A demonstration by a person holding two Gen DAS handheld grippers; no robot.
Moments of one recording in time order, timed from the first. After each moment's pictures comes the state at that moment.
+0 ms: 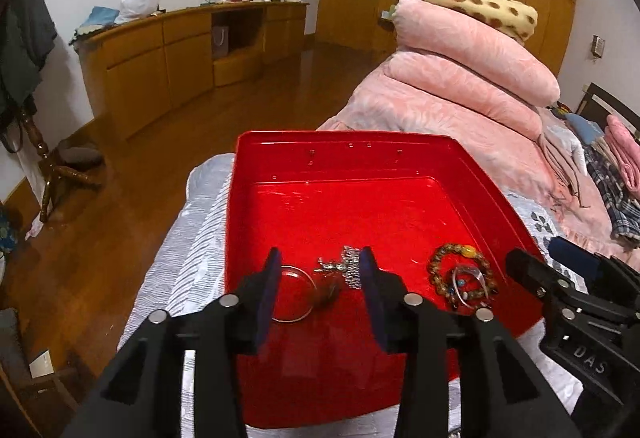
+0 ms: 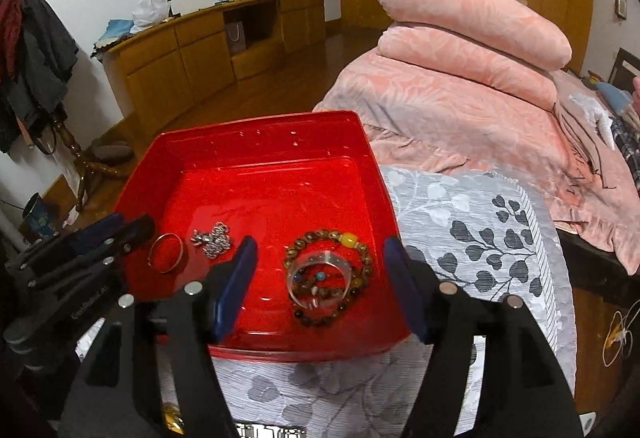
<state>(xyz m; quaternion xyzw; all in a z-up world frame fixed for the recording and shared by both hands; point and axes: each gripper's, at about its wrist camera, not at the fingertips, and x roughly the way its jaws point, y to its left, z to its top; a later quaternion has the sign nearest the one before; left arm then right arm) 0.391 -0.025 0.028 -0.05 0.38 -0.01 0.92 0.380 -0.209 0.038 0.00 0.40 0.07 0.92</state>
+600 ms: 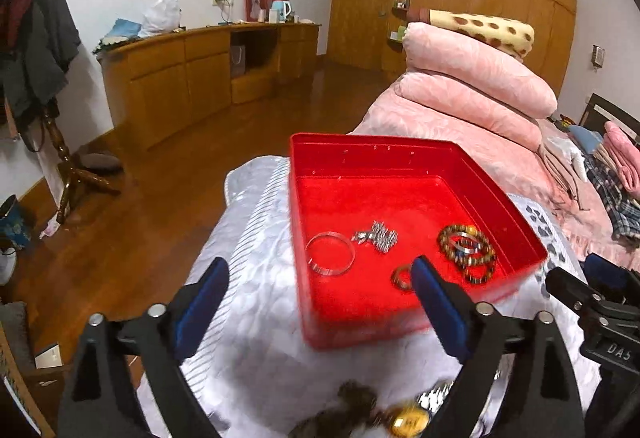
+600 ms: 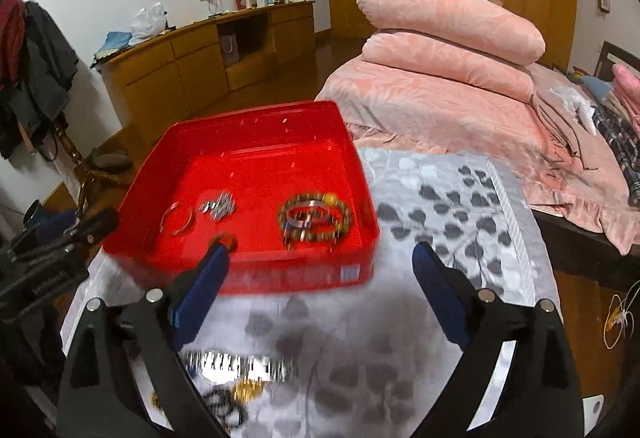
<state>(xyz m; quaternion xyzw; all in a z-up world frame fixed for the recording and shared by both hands) 0.313 0.007 0.045 -0.04 0.34 0.01 0.94 0.303 -0.227 0.044 0.01 0.38 0.06 0.92</state>
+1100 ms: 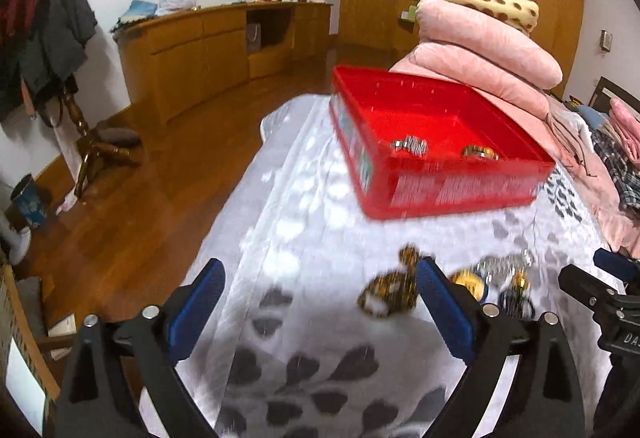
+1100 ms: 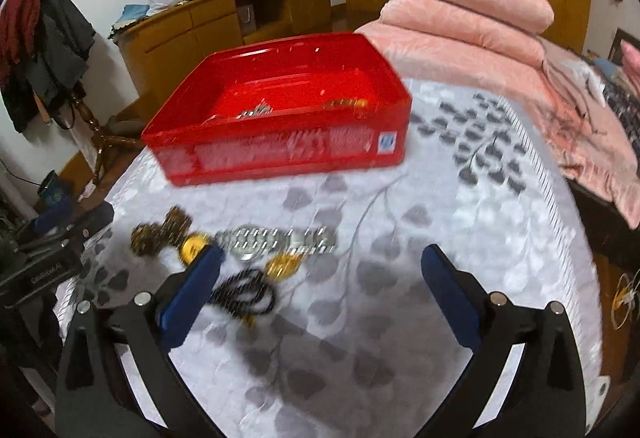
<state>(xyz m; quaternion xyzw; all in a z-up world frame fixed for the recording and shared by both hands) 0.231 0.037 0.002 -0.04 0.38 0.03 0.92 0.229 -0.207 0.001 0.01 0.42 0.09 0.90</state>
